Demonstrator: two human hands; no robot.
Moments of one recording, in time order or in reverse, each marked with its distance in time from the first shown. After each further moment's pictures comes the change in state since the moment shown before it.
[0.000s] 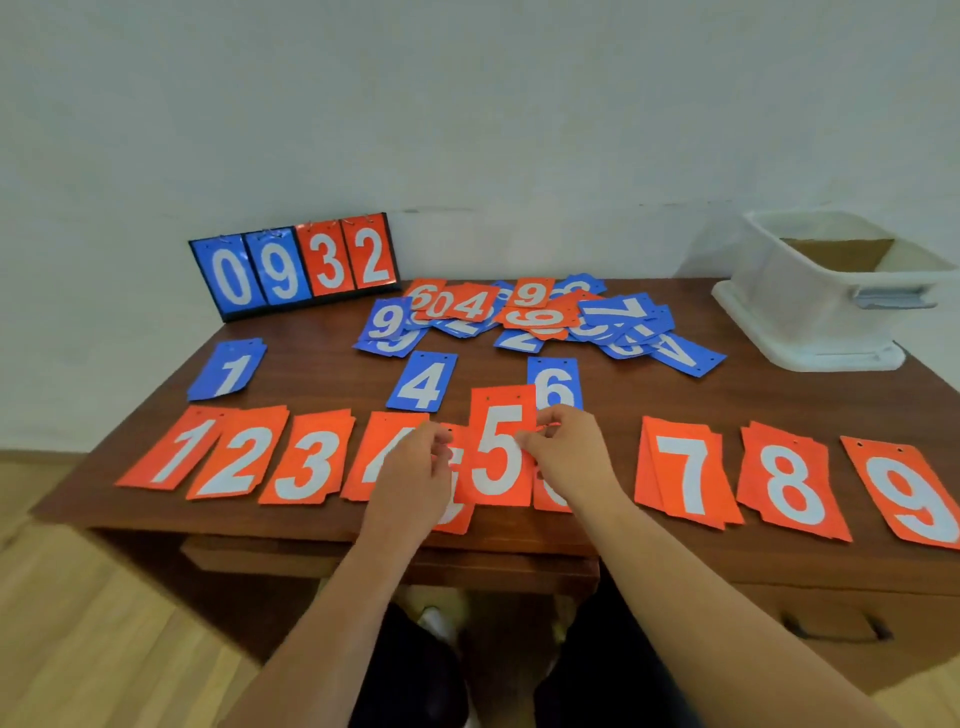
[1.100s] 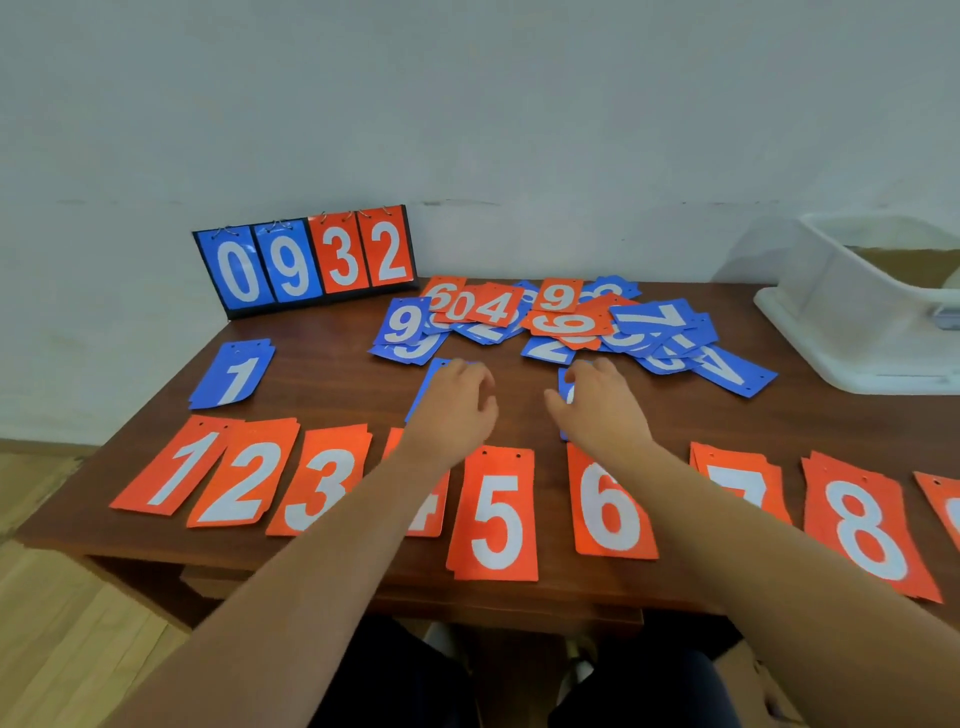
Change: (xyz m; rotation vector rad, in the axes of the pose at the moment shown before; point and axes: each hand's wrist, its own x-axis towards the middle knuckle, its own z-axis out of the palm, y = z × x) left_hand 0.113 0.003 -0.006 0.190 -0.043 0.312; right_hand 0.086 -0.024 0.013 -0.681 0.061 -0.232
